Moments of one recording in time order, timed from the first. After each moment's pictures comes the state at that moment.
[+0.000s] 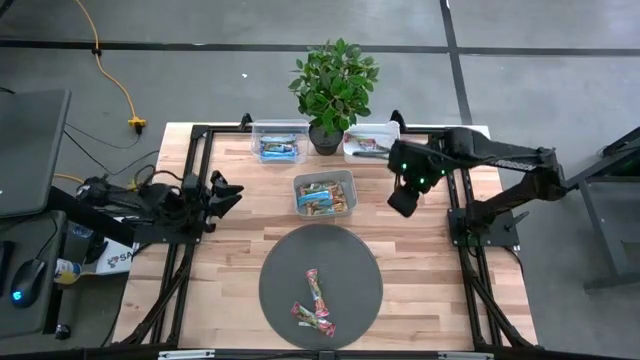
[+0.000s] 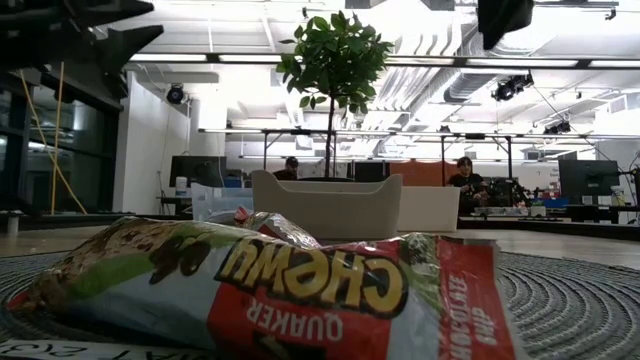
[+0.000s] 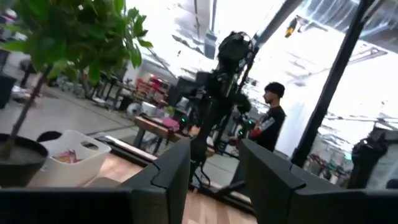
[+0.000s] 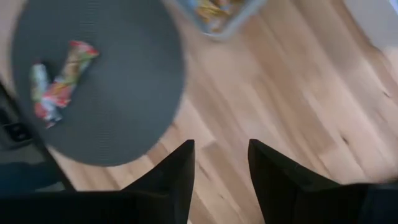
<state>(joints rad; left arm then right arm) -0.24 0.07 0.01 0.43 -0.39 -0.29 -0.09 1.37 1.56 -1.45 -0.06 0.57</state>
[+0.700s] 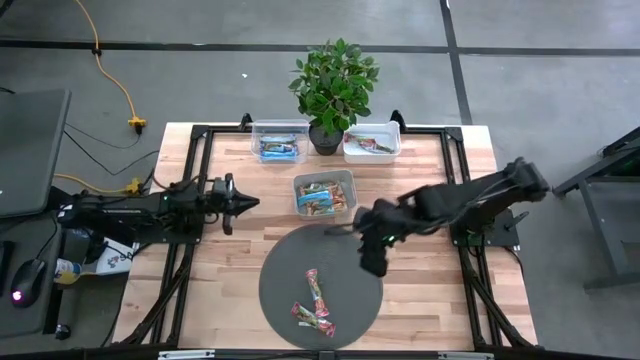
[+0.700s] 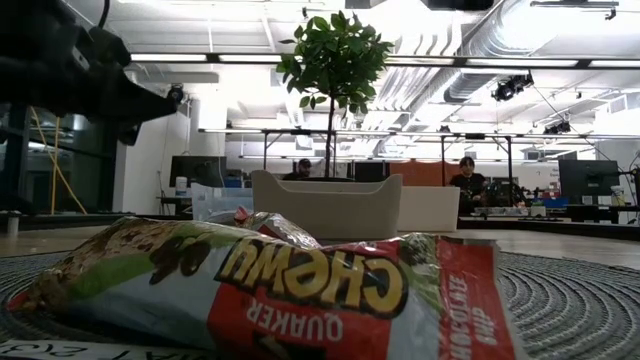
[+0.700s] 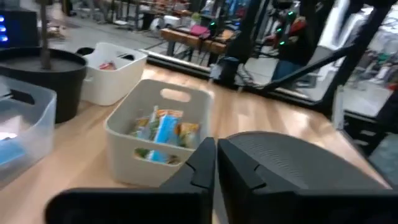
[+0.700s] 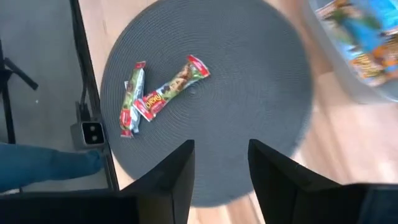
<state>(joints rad) 0.09 0.23 0.01 0.14 -0.03 -0.24 0.31 1.56 1.56 -1.01 0.03 0.68</state>
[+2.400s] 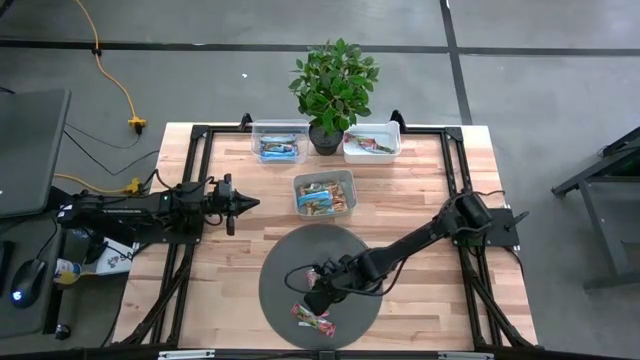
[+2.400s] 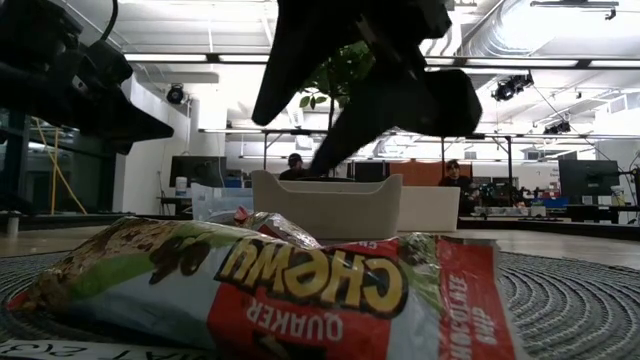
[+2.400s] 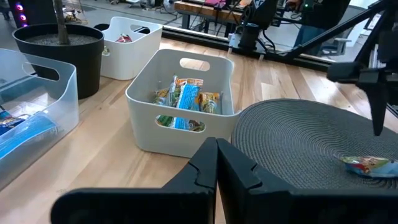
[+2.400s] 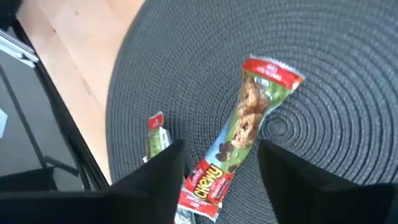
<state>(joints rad) 0.09 0.24 0.01 0.02 -0.08 -0.16 0.45 2.07 1.56 -0.45 0.17 1.23</state>
